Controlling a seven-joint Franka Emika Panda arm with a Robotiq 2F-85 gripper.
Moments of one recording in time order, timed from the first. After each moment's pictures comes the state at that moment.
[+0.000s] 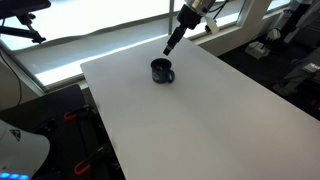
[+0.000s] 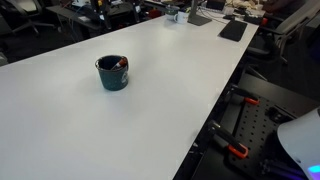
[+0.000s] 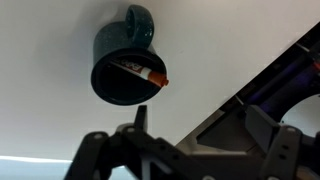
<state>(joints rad) -0.06 0.59 0.07 -1.53 0.13 1.66 -2.23</state>
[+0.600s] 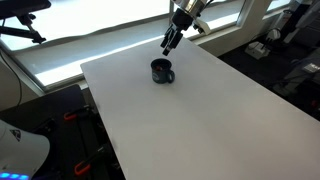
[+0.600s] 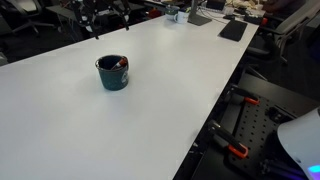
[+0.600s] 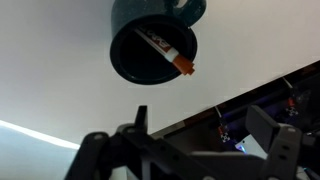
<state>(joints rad) -0.04 0.73 0.15 -1.35 0.06 1.54 -2.50</state>
